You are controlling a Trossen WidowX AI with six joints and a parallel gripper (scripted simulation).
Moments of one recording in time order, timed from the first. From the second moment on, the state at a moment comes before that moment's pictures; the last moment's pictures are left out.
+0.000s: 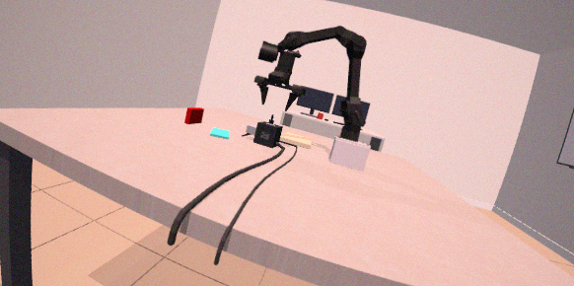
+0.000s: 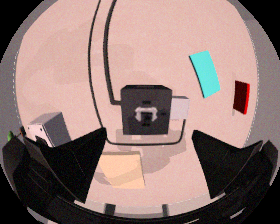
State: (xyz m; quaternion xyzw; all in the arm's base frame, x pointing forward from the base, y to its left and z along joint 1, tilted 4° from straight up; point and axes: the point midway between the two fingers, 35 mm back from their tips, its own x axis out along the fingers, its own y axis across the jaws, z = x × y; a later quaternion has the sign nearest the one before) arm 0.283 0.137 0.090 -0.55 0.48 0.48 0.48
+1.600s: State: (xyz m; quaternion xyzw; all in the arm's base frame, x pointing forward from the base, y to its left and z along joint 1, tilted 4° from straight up) arm 0.283 0.135 0.059 -0.54 0.49 0.48 0.48
